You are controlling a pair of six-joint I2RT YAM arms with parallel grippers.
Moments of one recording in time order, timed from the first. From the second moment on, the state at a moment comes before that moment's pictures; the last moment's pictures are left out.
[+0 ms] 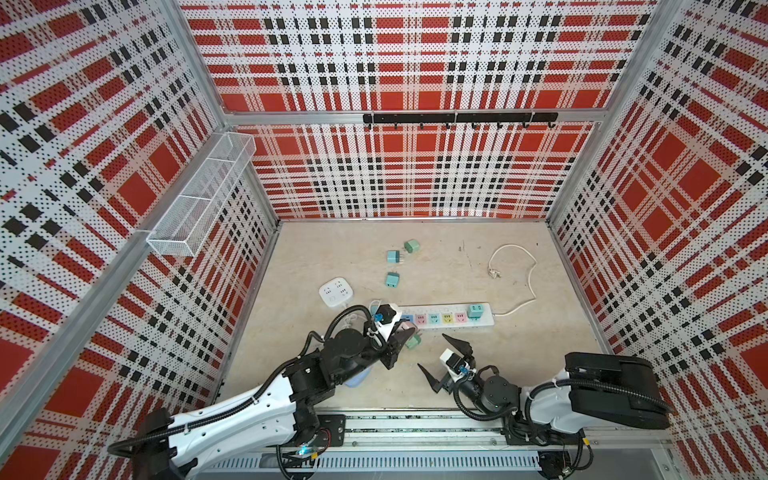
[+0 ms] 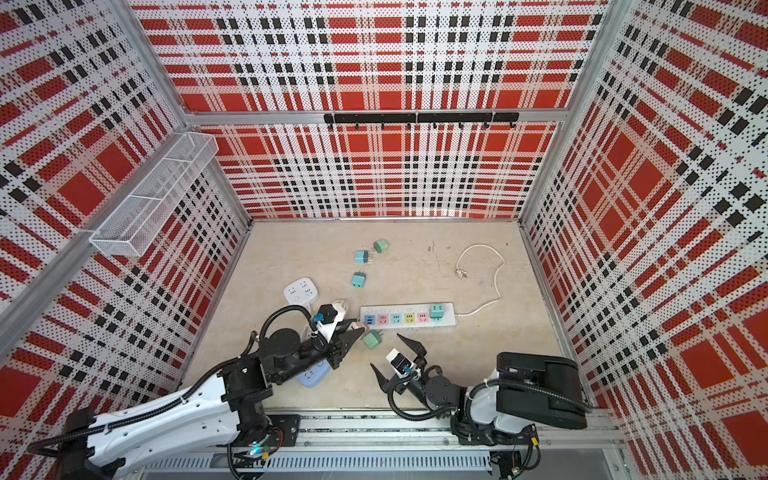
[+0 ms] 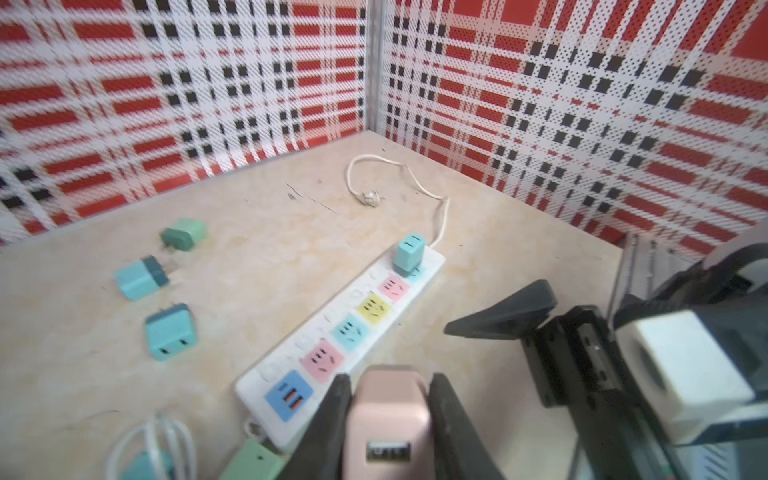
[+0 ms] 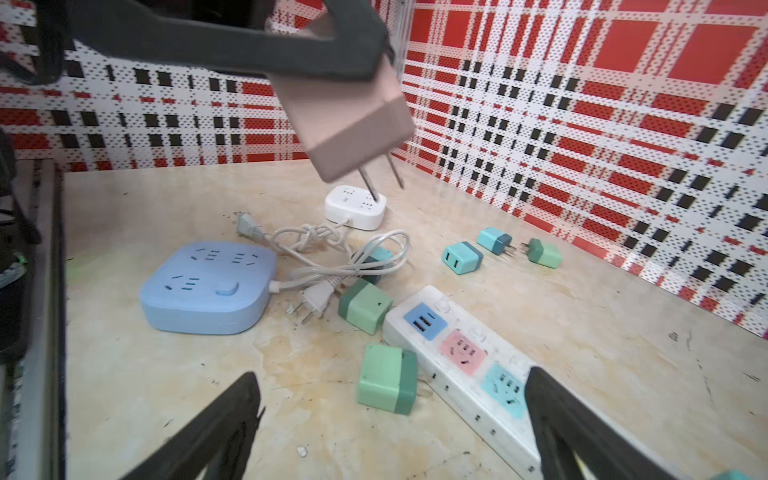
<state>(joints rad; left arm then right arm) -1.03 0.74 0.47 0.06 -0.19 -0.07 1.34 1.44 0.05 1.36 0.61 -0.15</state>
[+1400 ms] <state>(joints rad) -0.88 1.78 1.30 -0.25 0.32 0.53 0.82 0.75 0.01 0.41 0.74 0.36</state>
